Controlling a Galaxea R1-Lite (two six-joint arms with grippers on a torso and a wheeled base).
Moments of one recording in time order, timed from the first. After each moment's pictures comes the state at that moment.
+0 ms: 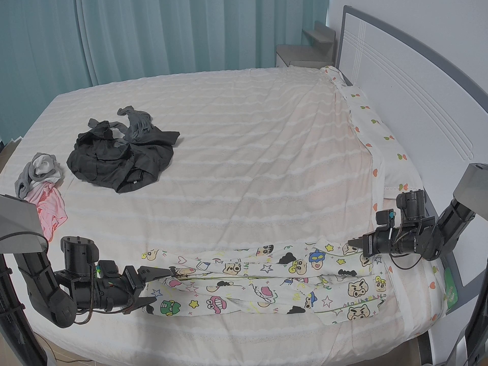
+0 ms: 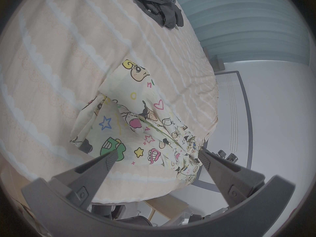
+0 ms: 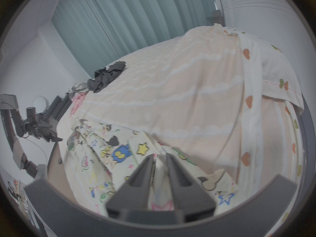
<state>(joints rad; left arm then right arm) -0.11 2.02 -0.18 -1.17 -0.57 -0.93 0.10 2.16 -0.75 -0.70 0.37 -0.03</state>
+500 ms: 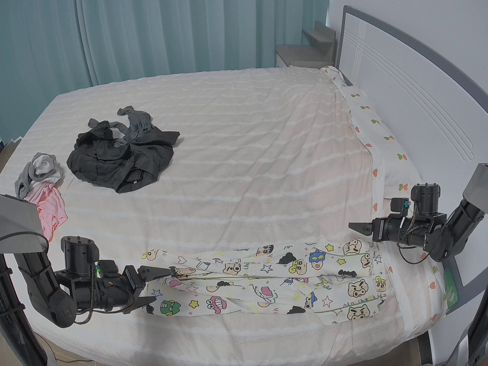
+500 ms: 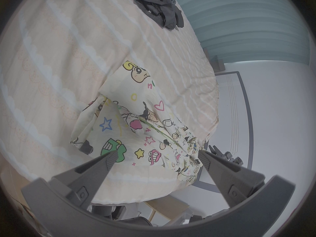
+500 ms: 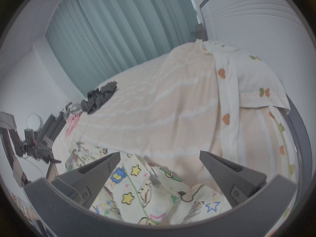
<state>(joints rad) -0.11 2.02 -0.18 -1.17 -0.56 -0.93 0.07 2.07 -0.66 -0.92 0.36 0.15</state>
